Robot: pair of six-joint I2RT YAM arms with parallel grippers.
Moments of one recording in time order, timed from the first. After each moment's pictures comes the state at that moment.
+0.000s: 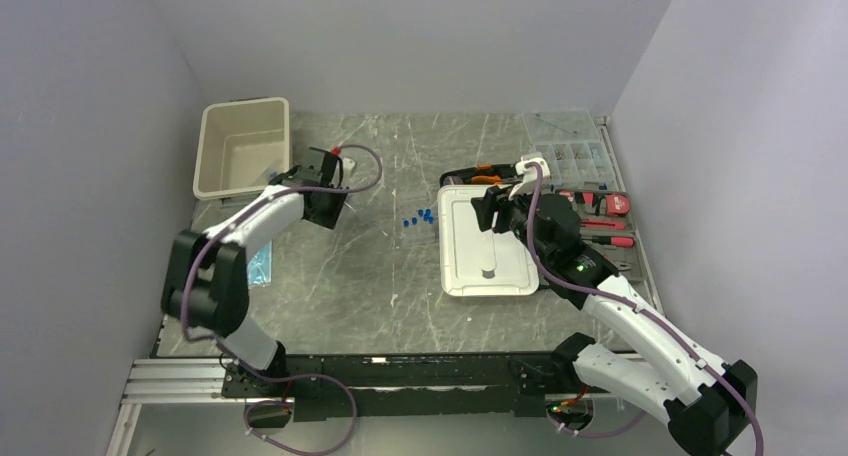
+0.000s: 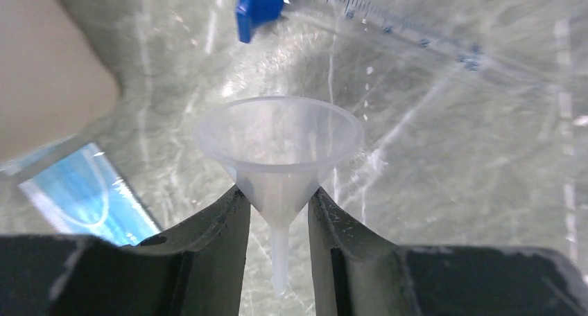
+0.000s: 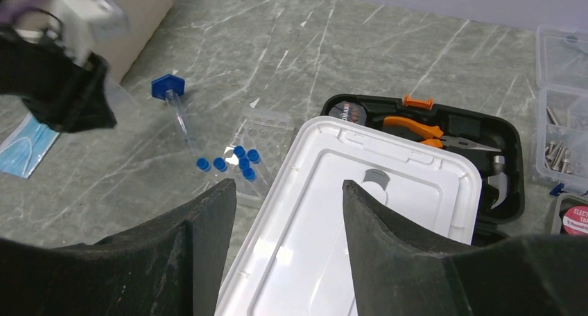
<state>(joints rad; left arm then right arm) -0.31 1.65 1.11 -0.55 -0.12 0.09 0.60 0.88 0.74 -0.03 0.15 0.17</state>
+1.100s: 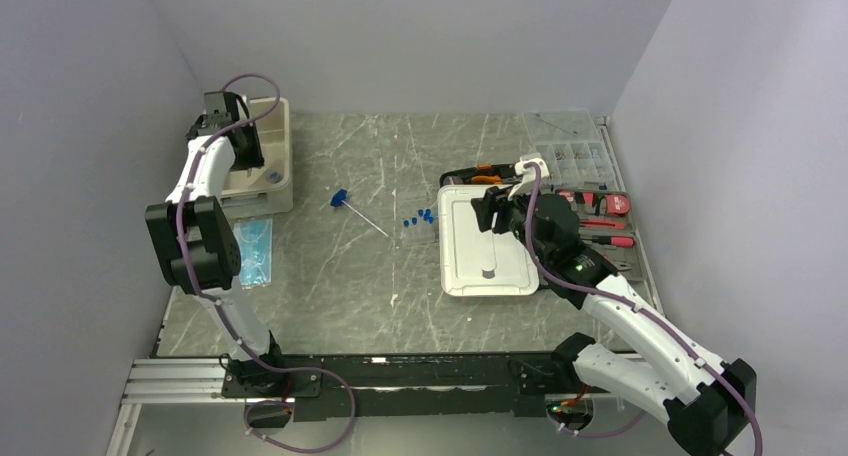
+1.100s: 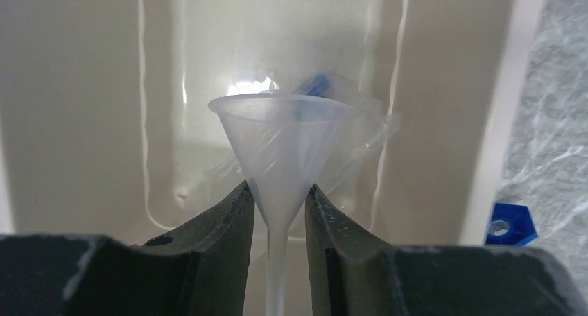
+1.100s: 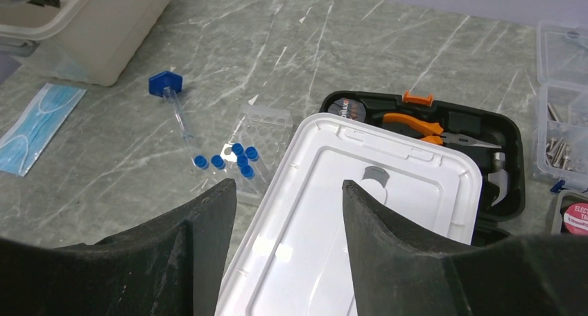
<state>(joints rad) 0.17 1.84 1.61 -0.62 -0.05 -0.05 0.60 0.88 0.73 -0.03 0.15 0.17</state>
